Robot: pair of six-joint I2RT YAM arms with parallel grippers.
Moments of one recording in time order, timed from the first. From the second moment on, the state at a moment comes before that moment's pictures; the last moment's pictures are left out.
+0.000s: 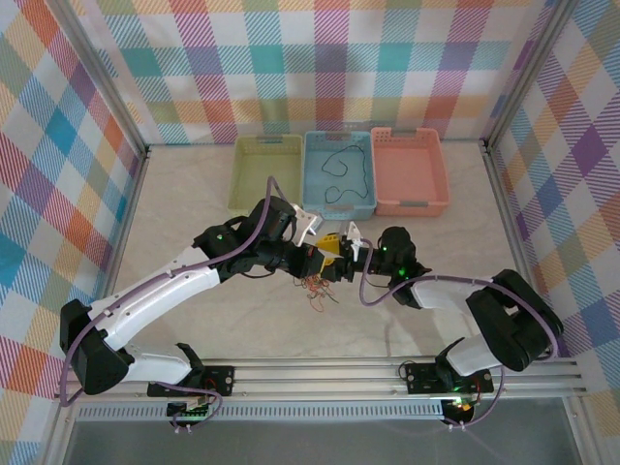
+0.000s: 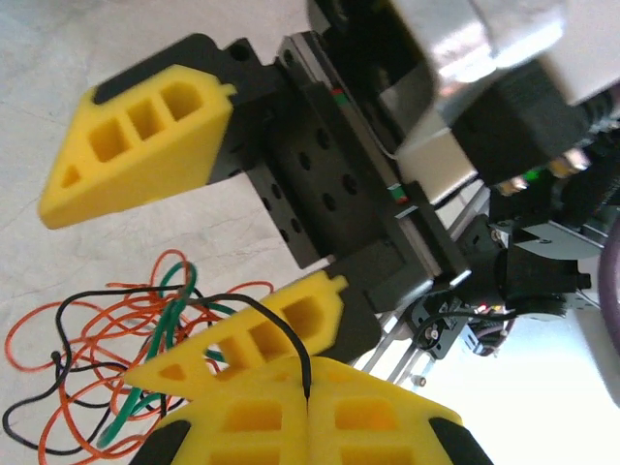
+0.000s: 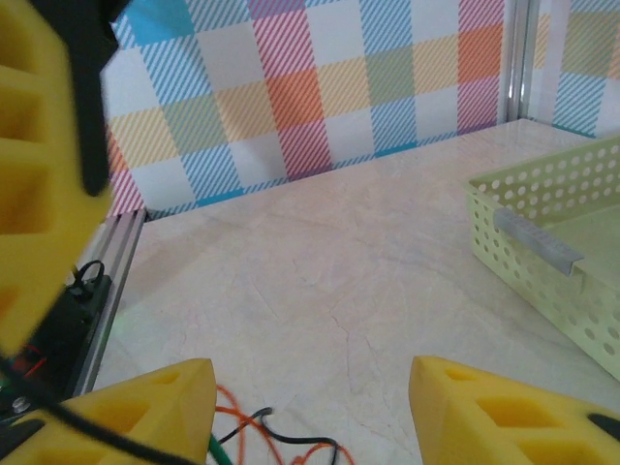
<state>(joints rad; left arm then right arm) -0.83 1.30 1.21 -0.69 0.35 -0.44 0.63 1.45 0.49 0.86 -0.73 0.10</state>
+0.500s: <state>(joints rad) -0.83 1.30 1.28 -0.72 0.39 -0.44 0.63 1.56 0.54 0.94 -0.59 0.15</state>
